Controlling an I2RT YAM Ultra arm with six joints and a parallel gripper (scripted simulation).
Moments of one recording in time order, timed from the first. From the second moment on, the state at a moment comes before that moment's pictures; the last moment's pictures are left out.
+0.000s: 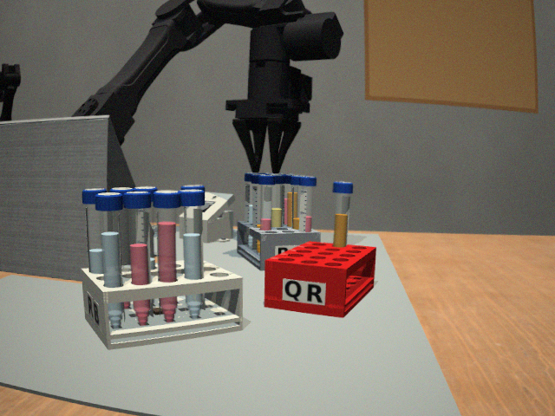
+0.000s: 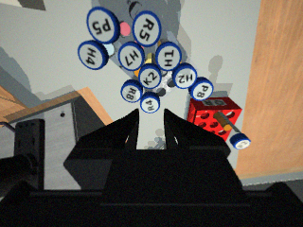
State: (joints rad) arm -0.23 1.88 1.16 -1.18 -0.72 -1.68
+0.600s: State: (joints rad) arm -0.21 1.87 1.14 -1.15 -0.73 -1.67
